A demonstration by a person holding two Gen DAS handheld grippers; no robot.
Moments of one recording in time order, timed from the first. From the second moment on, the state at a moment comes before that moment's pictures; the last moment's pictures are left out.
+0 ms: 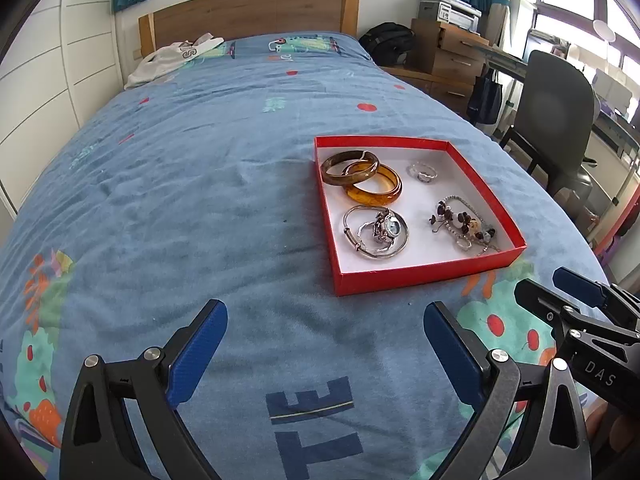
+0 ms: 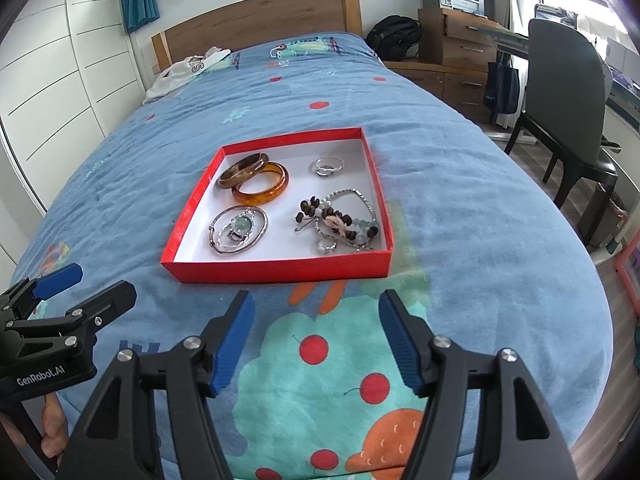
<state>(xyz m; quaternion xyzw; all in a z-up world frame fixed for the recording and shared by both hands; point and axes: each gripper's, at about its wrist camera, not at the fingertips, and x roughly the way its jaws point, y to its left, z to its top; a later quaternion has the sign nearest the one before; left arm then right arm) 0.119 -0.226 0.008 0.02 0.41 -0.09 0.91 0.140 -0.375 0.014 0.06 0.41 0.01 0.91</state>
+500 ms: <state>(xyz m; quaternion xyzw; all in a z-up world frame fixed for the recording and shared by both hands) 0.119 -0.224 0.005 0.02 0.41 -0.09 0.91 0.142 -0.372 0.010 0.06 0.41 0.01 0.91</state>
